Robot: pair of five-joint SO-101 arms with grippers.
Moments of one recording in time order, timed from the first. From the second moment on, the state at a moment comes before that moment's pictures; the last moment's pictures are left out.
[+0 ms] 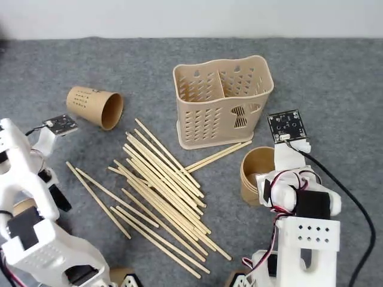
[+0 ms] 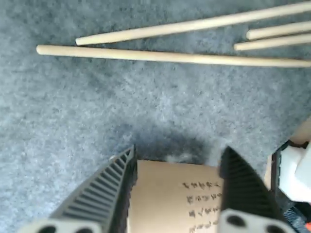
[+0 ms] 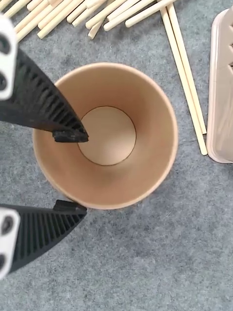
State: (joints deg) left arm -38.8 10.6 7.3 98.2 -67.5; right arm 2.4 -55.6 48.1 77.2 13.8
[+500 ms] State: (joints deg) left arm -47.1 10.6 -1.3 98.8 -68.6; right arm 2.4 -55.6 48.1 77.2 13.8
